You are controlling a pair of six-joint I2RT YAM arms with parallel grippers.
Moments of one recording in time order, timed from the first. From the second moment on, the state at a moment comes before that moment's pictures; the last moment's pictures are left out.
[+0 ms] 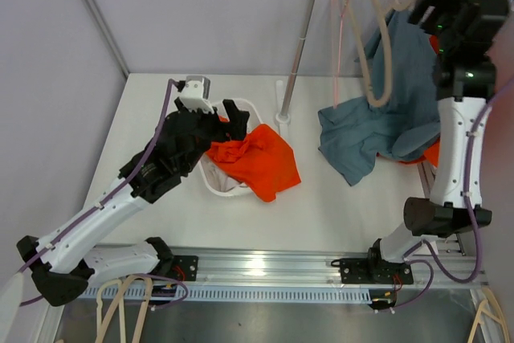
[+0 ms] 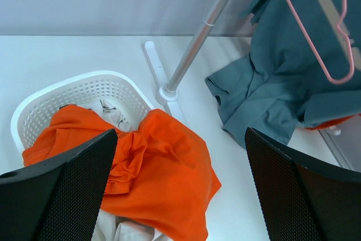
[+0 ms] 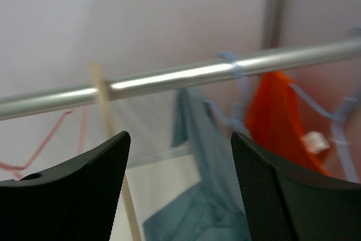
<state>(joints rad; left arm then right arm) -0.81 1.05 1.21 -0.31 -0.45 -0.36 -0.02 1.63 2.20 -0.50 0.11 0.14</state>
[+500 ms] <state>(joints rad) -0.88 0.97 1.05 -0.25 -0.47 -0.33 -0.36 1.56 2.28 -0.80 -0.11 0.19</state>
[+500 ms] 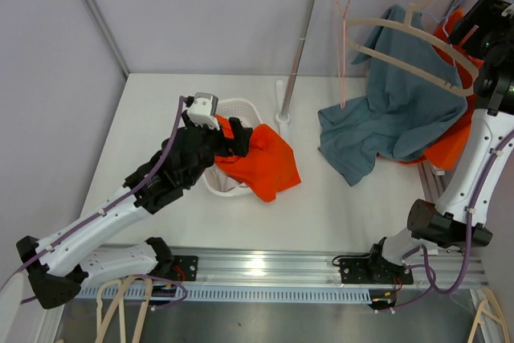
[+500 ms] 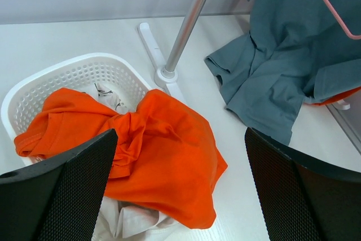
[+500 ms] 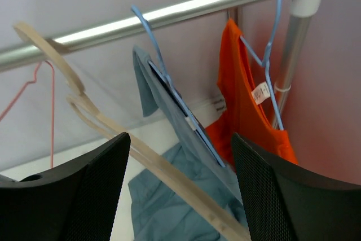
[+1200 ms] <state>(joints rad) -0.89 0.99 1.03 -0.22 -0.46 -0.33 -0.23 1.70 2.26 -0.70 -0.29 0.13</state>
